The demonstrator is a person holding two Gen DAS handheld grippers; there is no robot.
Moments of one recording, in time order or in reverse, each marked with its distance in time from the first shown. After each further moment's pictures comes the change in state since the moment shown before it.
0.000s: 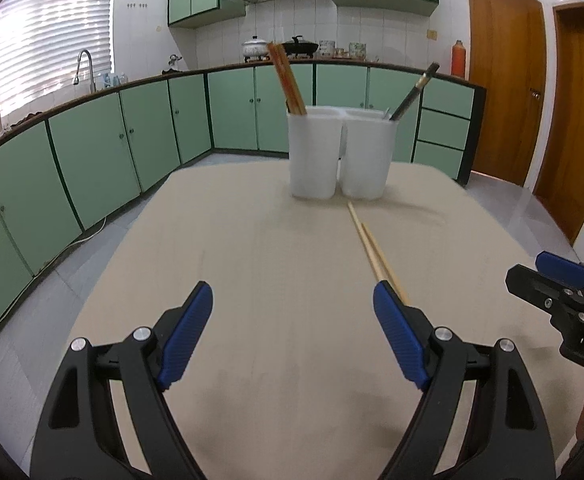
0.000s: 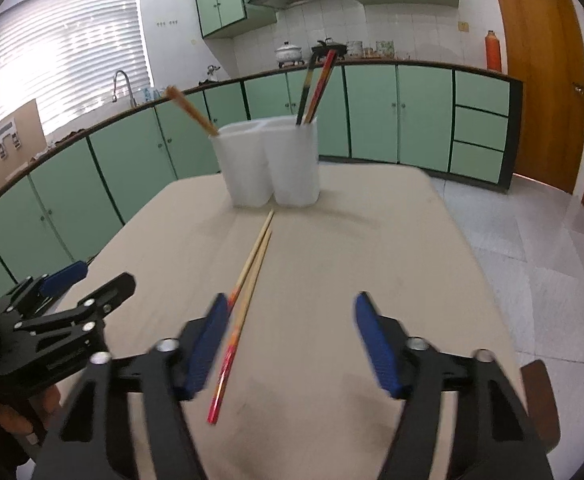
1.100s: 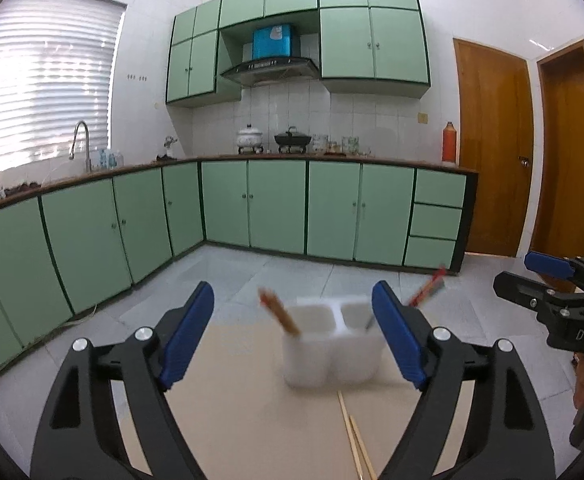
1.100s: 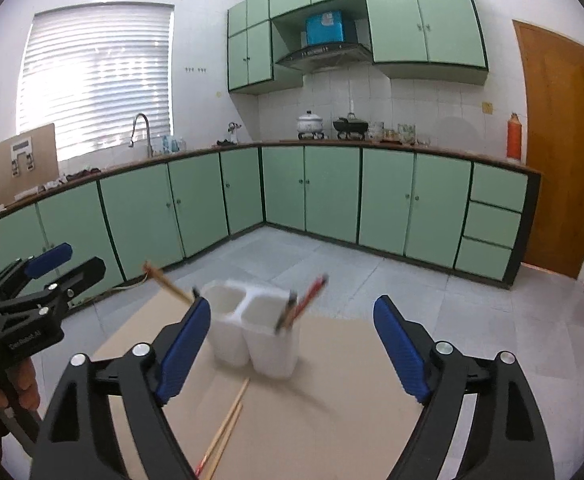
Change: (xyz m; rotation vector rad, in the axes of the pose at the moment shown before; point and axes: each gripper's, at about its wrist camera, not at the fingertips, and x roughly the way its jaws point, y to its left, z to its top) left arm -0.017 -0.011 0.165 -0.011 -0.301 -0.042; right arm -0.008 -0.025 0.176 -0.127 -0.224 0.019
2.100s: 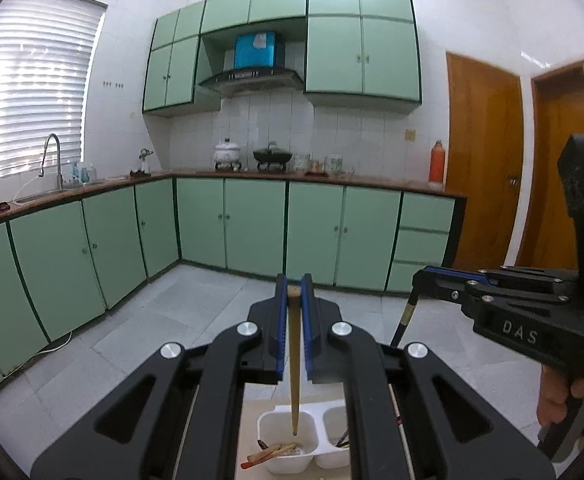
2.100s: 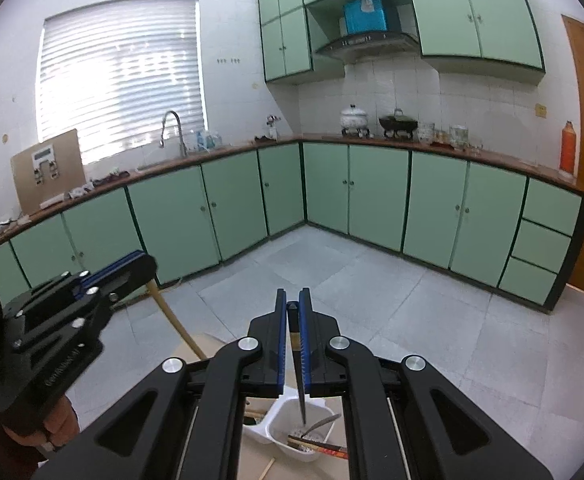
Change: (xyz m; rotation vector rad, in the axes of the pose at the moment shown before) left arm 0.097 -0.010 0.126 -0.001 -0.023 -0.080; right arm 0.107 0.009 0.150 -0.035 0.075 0.166
